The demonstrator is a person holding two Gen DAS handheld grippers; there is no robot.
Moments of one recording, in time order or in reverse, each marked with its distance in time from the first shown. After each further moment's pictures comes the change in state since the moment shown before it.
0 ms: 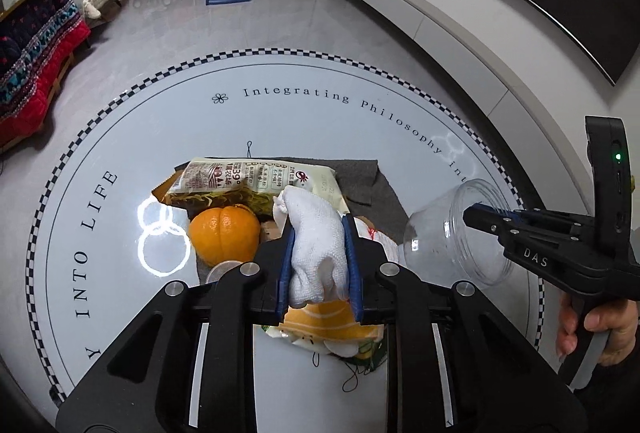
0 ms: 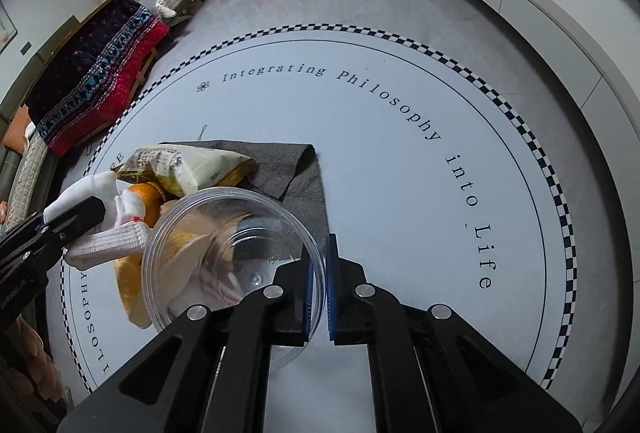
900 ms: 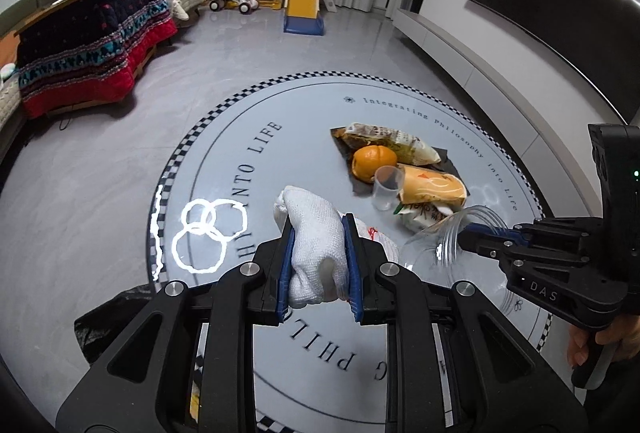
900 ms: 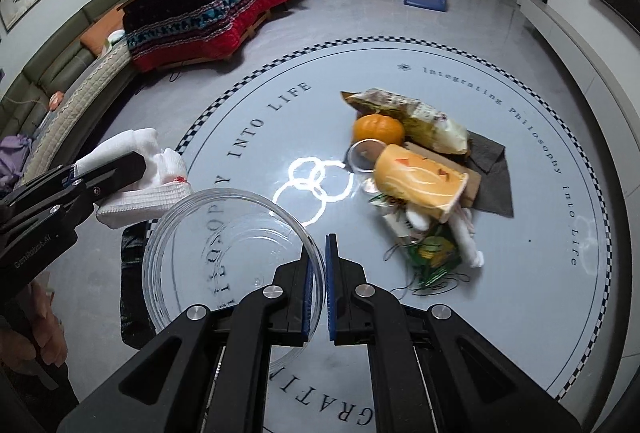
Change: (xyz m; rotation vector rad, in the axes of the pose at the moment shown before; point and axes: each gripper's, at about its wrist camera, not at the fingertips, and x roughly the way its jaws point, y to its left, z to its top) left arm -0.167 0.111 -0.136 -0.153 -0.158 0.162; right arm -0.062 0.213 -0.101 -0.357 0.000 0.158
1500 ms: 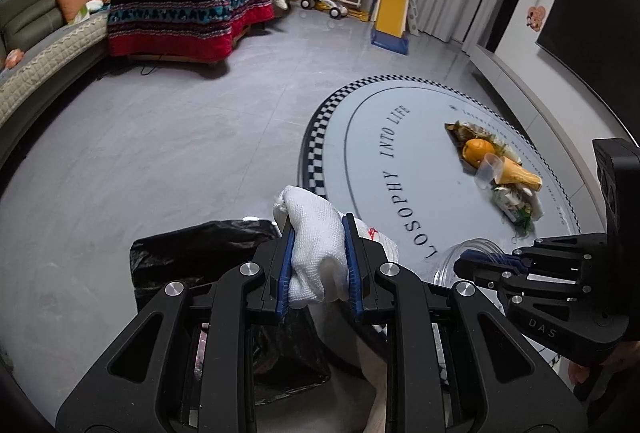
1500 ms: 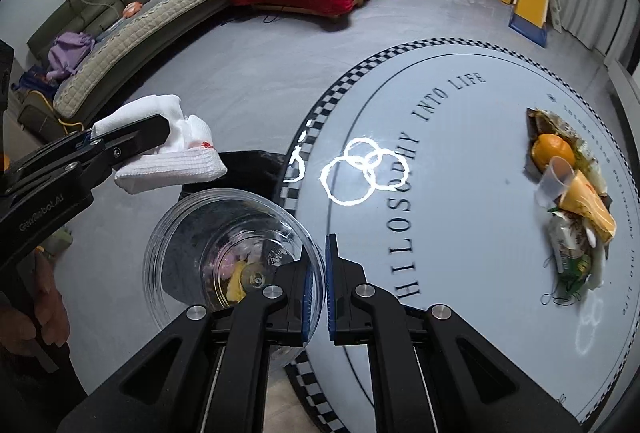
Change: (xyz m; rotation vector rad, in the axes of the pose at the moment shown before) left arm -0.075 0.131 -0.104 -0.239 -0.046 0.176; right arm 0.039 0.185 -0.047 -0.306 0.094 0.142
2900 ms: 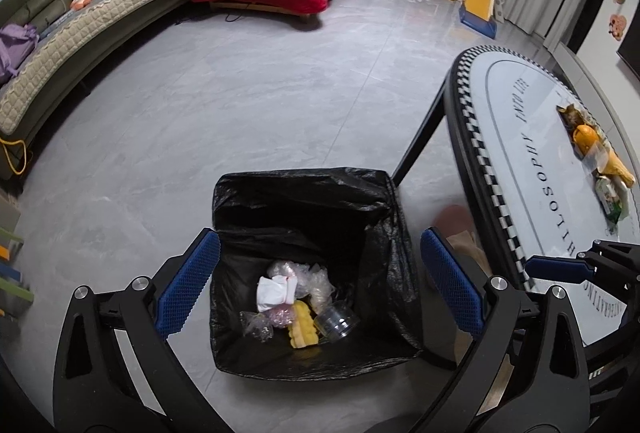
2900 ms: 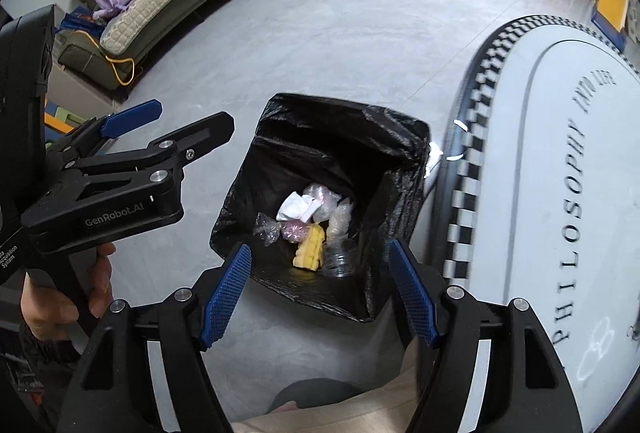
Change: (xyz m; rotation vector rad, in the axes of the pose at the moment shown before) left arm 0.021 0.105 -0.051 -0.124 0.111 0.236; right arm 0.067 0.083 0.005 -0.105 0.166 0.179
